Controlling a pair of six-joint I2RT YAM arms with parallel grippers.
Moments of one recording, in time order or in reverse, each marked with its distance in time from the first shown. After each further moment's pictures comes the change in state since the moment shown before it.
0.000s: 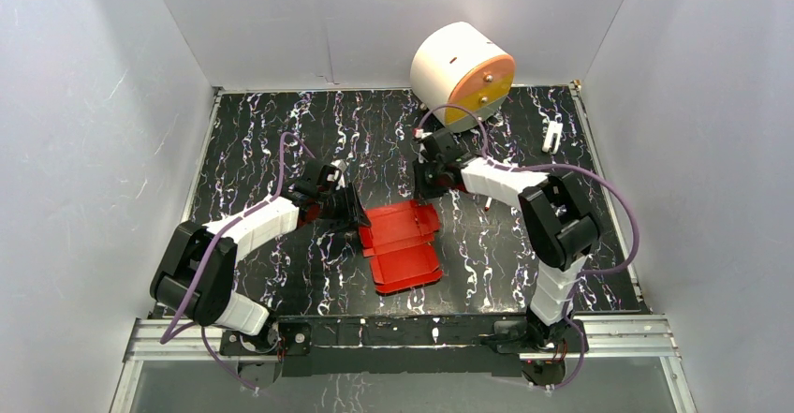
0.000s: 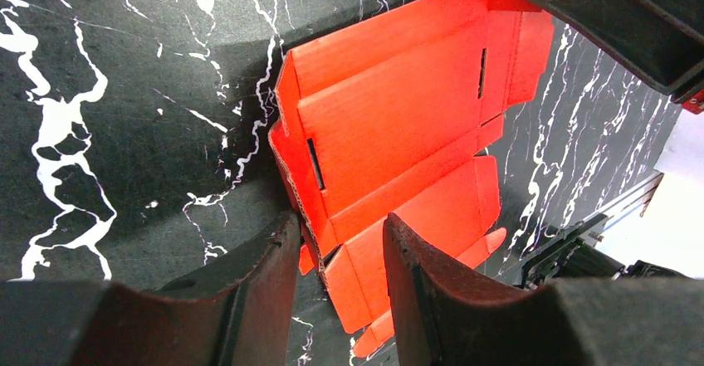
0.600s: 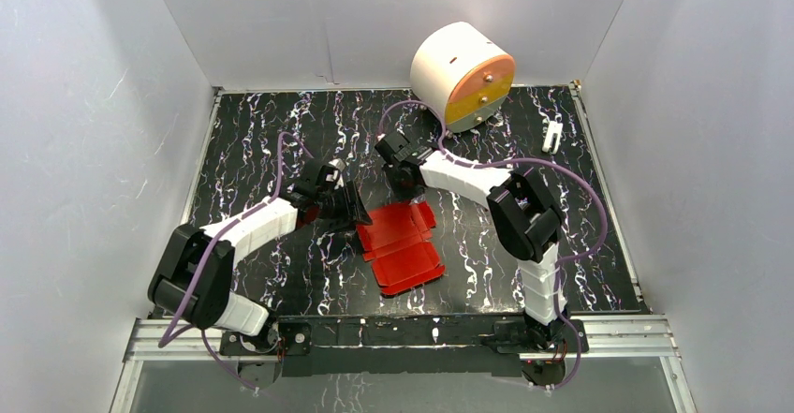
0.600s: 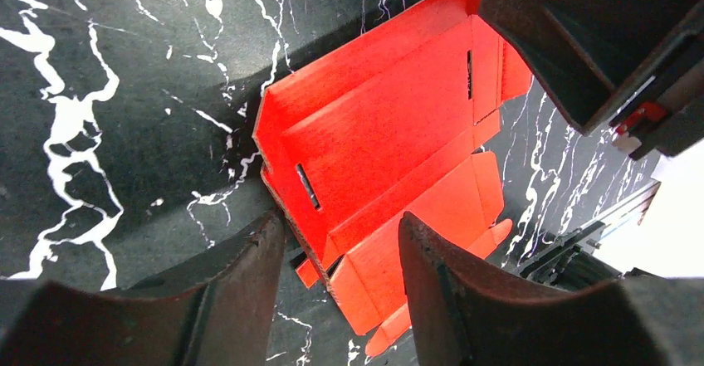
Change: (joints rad) left arm 0.000 -0.007 -0.005 0.017 -0.008 -0.017; right arm 0.201 0.198 0.375 -0.369 0.371 -0.038
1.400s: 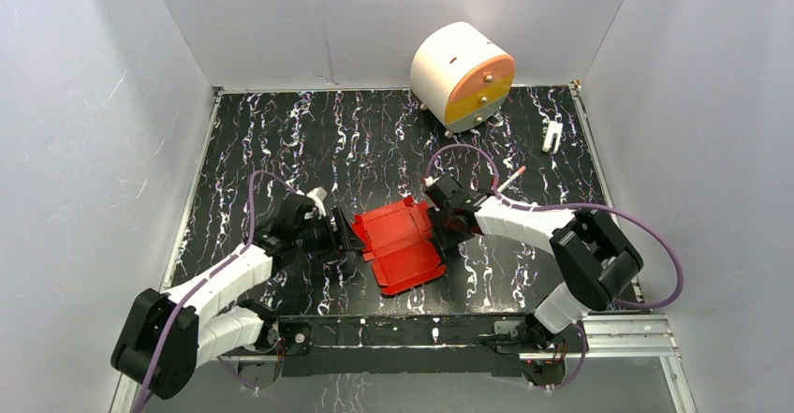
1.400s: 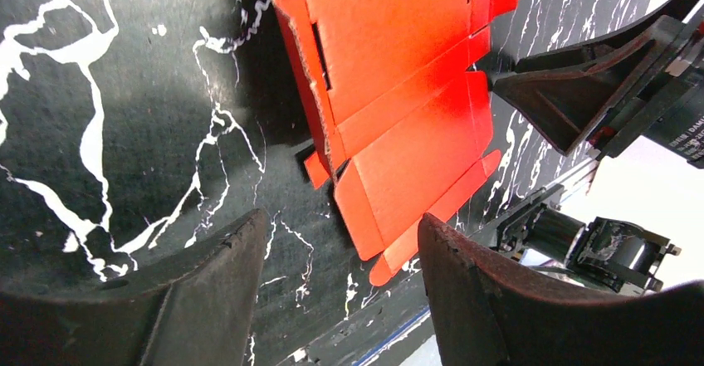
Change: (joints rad) left arm -0.008 -0.382 -0.311 0.040 0.035 -0.115; right arm -0.032 -0.453 -0.662 0.128 -0.058 0.005
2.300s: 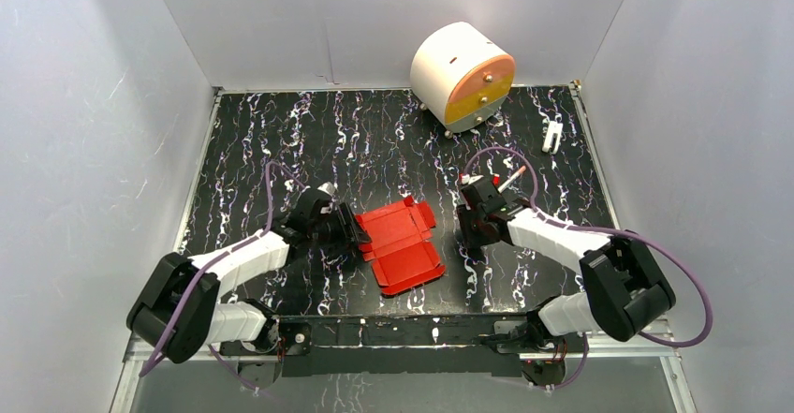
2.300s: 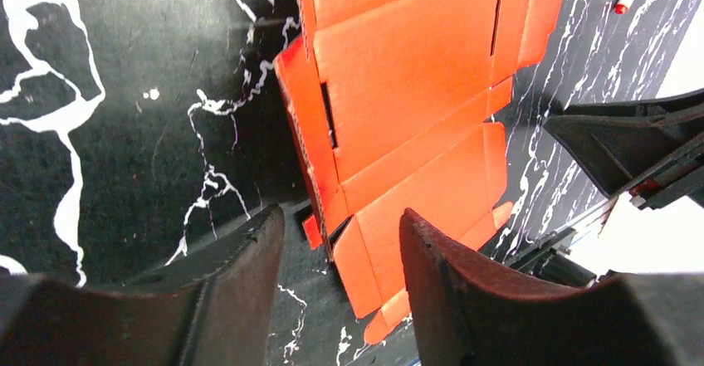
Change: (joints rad) left arm -0.073 0.175 0.020 0.138 -0.109 -0.099; right arm -0.176 -0.203 -0.209 0.097 -0.011 0.003
